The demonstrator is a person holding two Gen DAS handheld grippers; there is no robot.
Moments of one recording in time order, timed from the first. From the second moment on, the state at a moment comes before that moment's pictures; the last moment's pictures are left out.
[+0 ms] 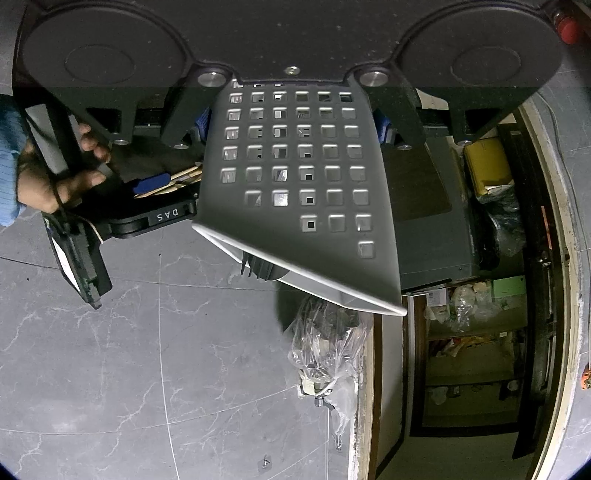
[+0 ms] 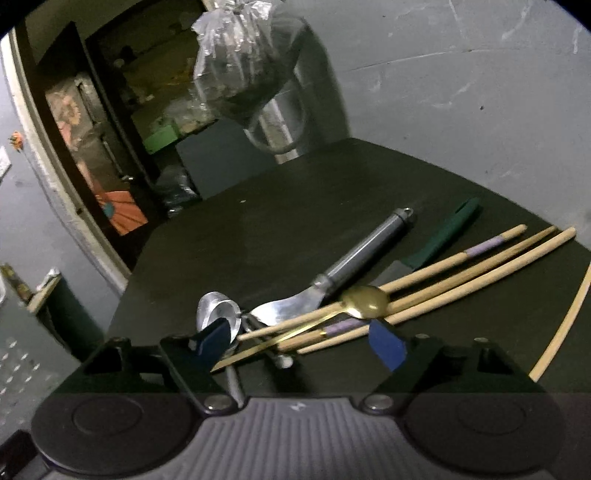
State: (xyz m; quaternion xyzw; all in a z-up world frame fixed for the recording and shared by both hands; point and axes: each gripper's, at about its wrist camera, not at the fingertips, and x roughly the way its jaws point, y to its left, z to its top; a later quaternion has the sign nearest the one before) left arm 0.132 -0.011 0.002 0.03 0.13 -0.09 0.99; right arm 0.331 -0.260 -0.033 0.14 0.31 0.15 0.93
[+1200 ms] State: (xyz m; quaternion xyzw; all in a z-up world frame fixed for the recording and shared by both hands) left arm 0.130 -0.014 0.001 0.03 0.13 -0.10 0.99; right arm 0.369 -0.240 -0.031 0.06 0.31 0.12 0.94
